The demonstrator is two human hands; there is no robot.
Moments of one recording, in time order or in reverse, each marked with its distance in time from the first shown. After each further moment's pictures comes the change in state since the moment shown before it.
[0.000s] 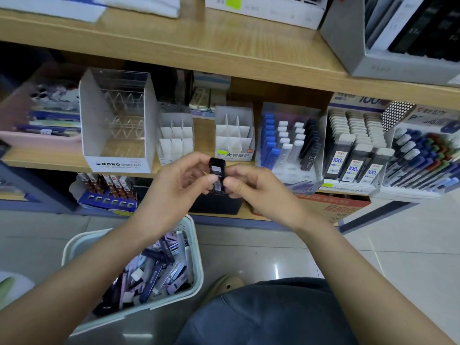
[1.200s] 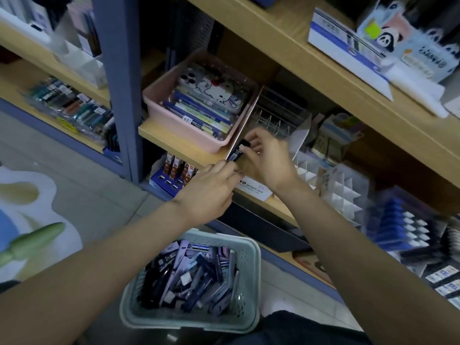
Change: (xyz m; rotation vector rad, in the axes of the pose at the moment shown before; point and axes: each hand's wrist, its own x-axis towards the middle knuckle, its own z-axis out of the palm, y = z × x) left_hand -0.013 -0.139 -0.176 0.937 0.058 0.204; right_hand 0.233 -0.019 0.160 -0.833 0.144 -0.168
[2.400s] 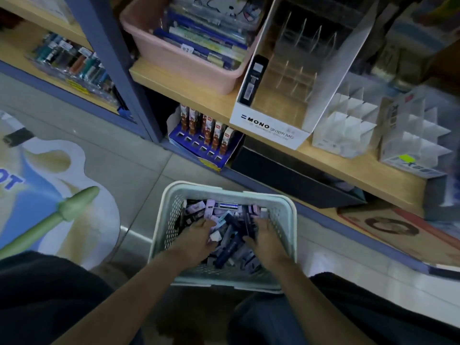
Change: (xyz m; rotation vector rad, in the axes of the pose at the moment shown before) left_hand -0.156 0.012 0.148 -0.382 -0.732 -0.663; right_hand -0.221 0.110 0.183 0.103 -0.629 0.519
